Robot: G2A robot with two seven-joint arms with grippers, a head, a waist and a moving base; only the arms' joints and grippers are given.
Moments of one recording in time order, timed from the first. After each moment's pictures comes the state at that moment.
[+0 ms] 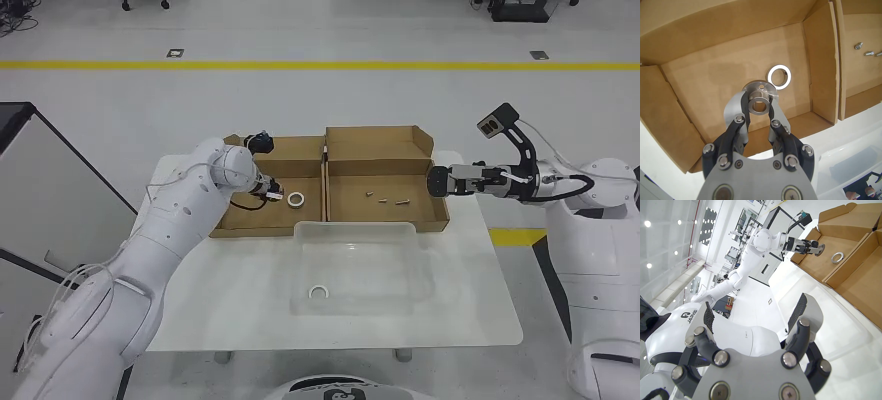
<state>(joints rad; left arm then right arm) 0.63 -1.24 -0.76 -0.97 0.63 0.12 -1.13 -1.12 -1.03 1.59 -1.47 0.45 -0.15 1.54</state>
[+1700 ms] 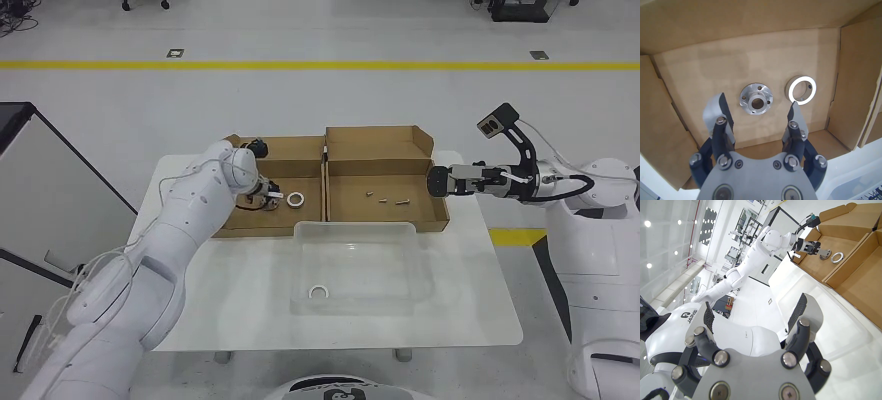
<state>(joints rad) 0.54 -1.37 -0.69 -0.61 0.59 0.11 -1.01 -1.12 -1.03 1.59 -1.47 0.45 -0.15 1.54</state>
